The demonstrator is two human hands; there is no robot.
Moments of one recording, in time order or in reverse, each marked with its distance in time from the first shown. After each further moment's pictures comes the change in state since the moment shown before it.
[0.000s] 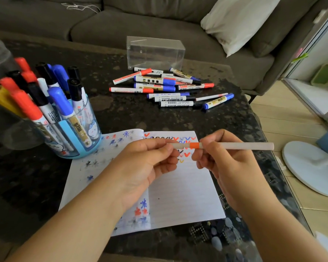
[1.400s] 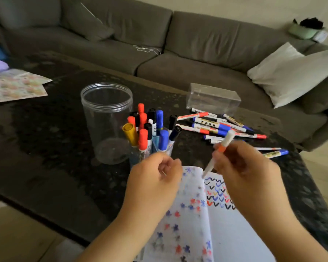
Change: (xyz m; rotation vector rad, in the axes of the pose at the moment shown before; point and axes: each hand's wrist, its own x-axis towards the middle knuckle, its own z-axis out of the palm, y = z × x) left_hand -0.040 0.039 -0.086 0.694 0.607 0.636; right_hand 0.029 -0.040 0.102 -0.773 0.045 -0.597
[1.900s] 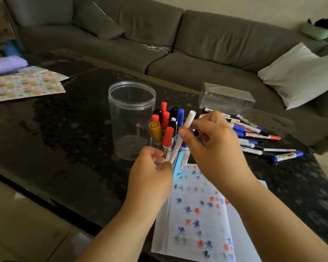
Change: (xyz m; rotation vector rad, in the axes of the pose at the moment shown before) left_hand 0.010 -0.014 -0.034 -0.122 0.035 -0.337; right_hand 0.032 -0.059 0.062 -0.018 -0.149 -0.126
